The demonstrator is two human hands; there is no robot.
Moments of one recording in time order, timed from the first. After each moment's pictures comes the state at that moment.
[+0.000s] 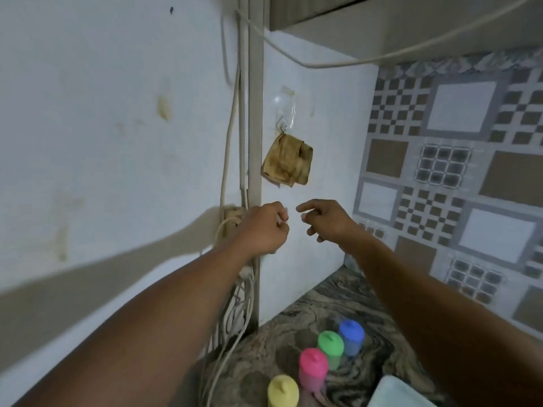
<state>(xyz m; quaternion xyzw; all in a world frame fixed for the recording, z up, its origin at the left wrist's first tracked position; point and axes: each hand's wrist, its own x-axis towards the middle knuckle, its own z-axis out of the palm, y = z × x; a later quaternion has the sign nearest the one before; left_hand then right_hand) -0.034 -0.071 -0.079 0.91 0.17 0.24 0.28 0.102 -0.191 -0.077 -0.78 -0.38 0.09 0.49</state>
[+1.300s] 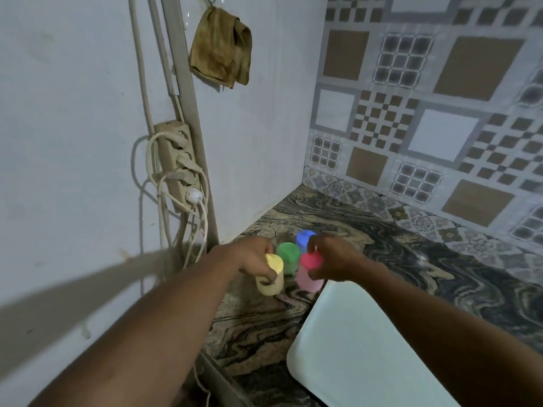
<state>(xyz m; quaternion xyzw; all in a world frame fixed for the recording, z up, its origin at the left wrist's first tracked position) -0.016 -0.143 -0.261 0.95 0.13 -0.18 0.20 0.090 -0.343 -0.279 -0.90 -0.40 0.11 0.12</state>
